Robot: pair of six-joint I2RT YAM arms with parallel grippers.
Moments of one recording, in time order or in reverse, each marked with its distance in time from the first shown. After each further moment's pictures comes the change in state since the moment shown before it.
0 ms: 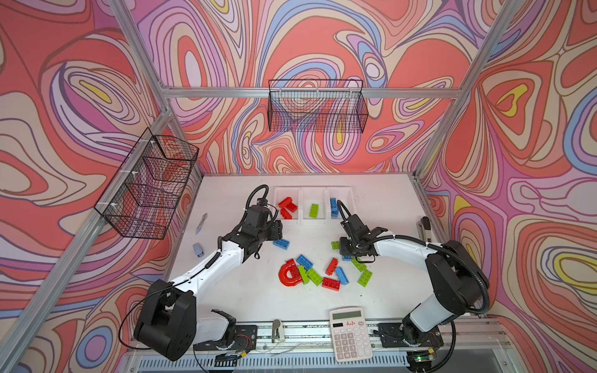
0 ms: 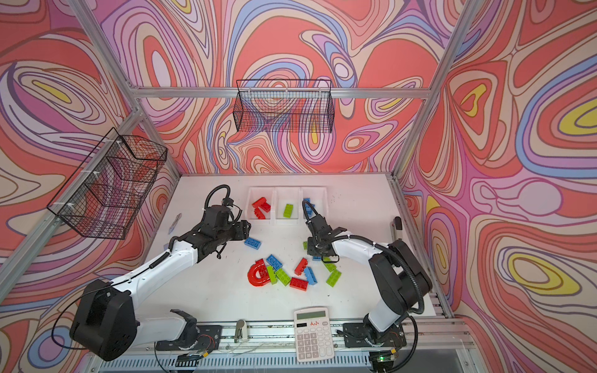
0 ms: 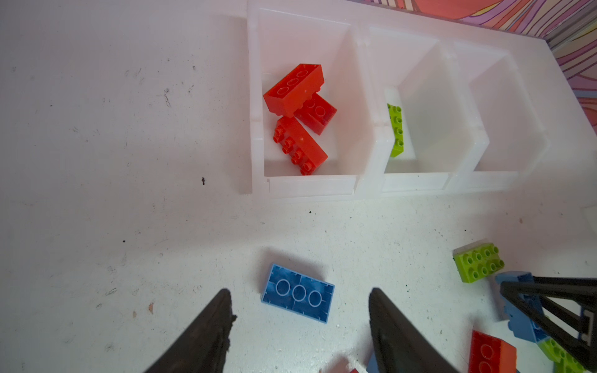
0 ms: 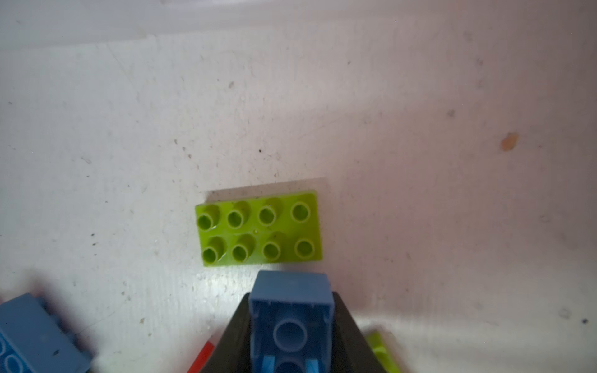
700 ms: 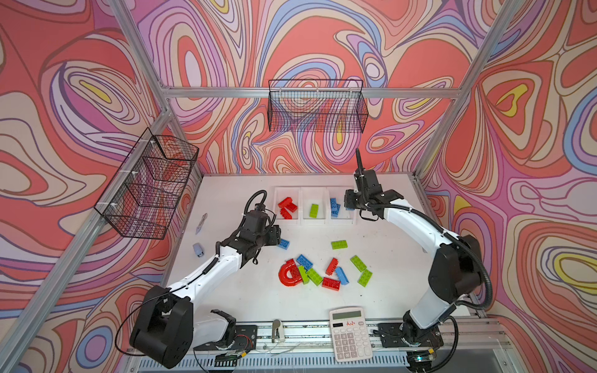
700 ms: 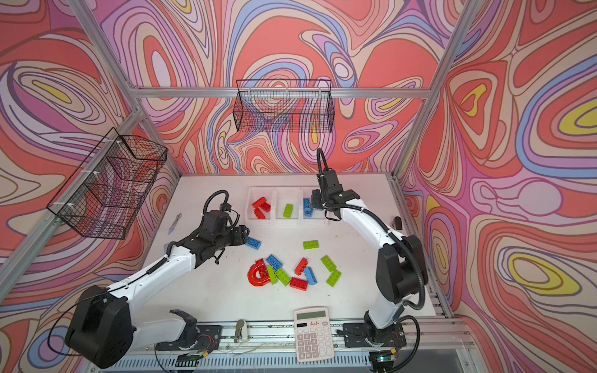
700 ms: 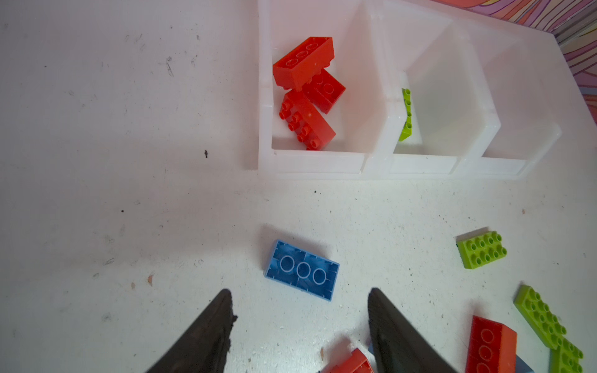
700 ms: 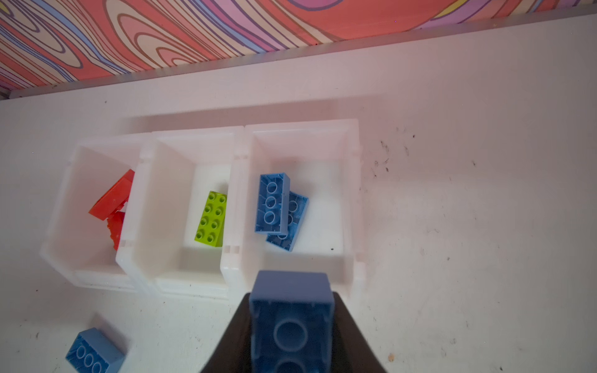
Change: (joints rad) left arm 0.000 -0.061 -0.078 -0.013 0.008 -0.042; right arm -0.176 0.152 0.557 -0.076 0.027 -0.212
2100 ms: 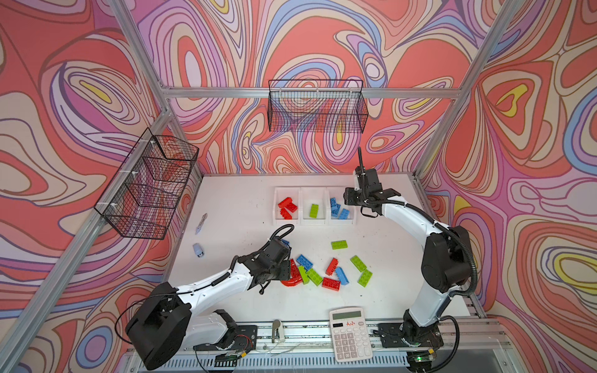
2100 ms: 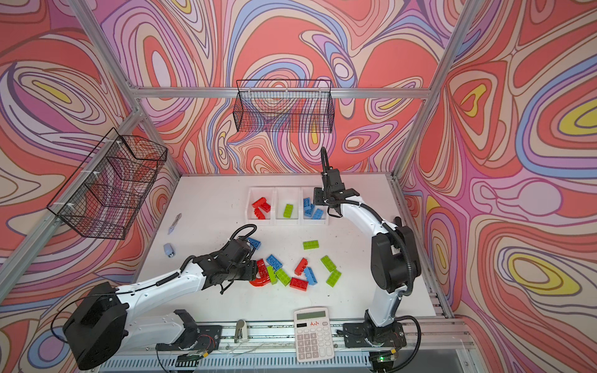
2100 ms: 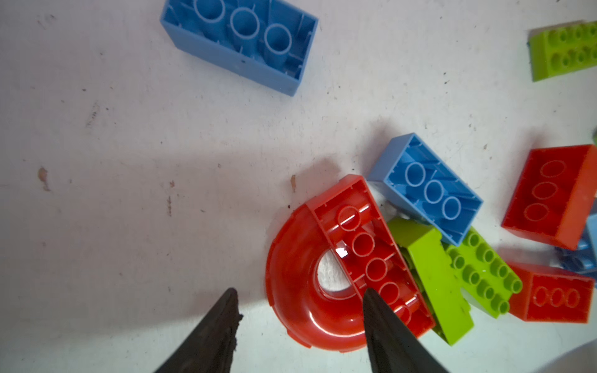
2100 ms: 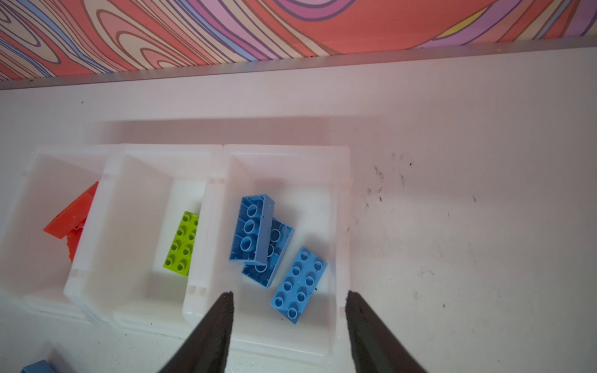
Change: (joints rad) left arm -0.322 0.007 -0.148 -0.183 -0.047 -0.219; right arm -0.063 0.044 -0.031 0.099 -0.034 -0.084
